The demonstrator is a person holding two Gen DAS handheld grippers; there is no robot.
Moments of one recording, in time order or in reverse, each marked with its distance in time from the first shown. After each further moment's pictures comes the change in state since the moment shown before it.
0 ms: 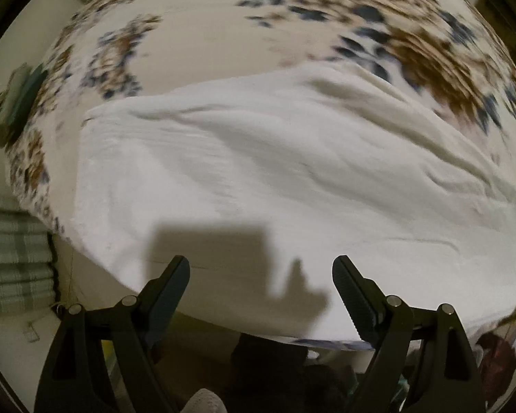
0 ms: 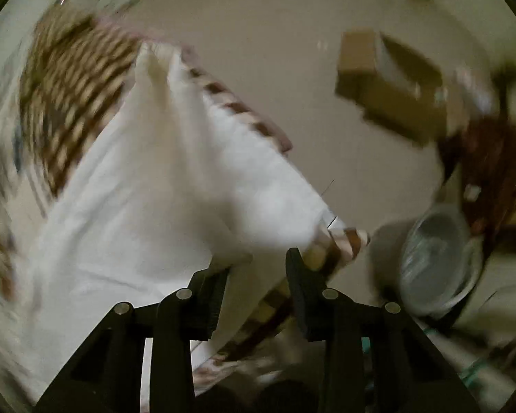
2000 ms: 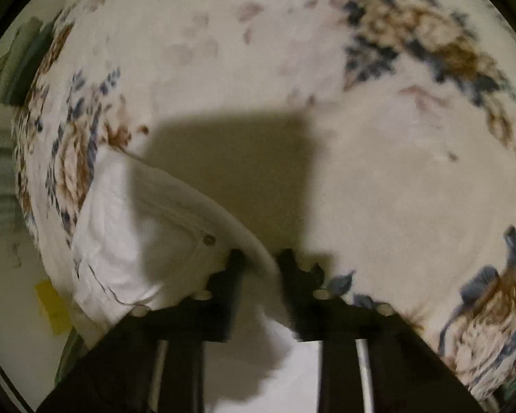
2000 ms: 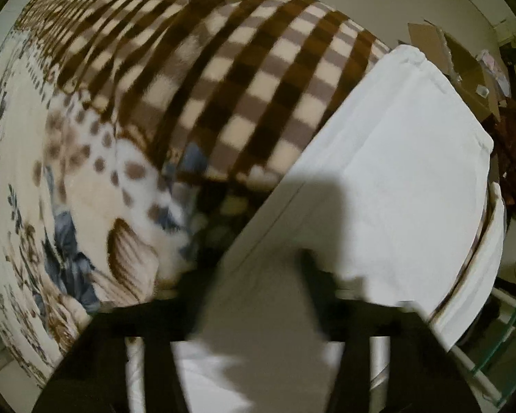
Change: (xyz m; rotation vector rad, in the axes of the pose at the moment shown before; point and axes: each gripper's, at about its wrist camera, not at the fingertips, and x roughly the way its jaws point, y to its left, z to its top) left arm 0.057 0.078 0.316 -0.476 0.188 0.061; right arm 0.094 0.405 0.114 0.082 0.158 -0.069
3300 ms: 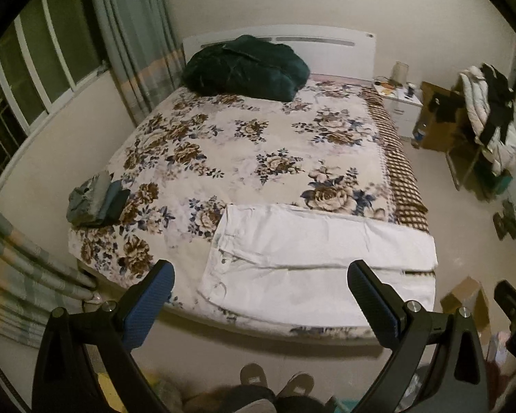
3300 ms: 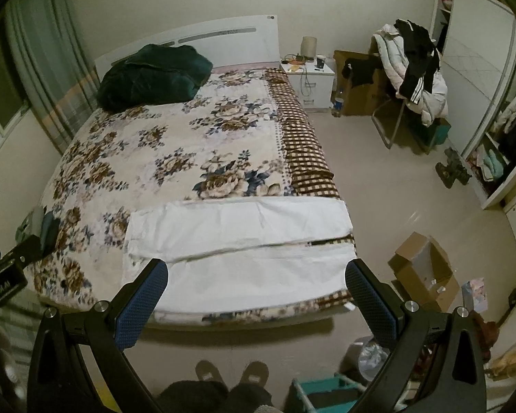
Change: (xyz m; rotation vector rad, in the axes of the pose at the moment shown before) left arm -0.447 0.251 -0.391 0.420 -0.685 -0.225; right arm -0.613 -0.269 -0.495 -0.859 -0.607 0.200
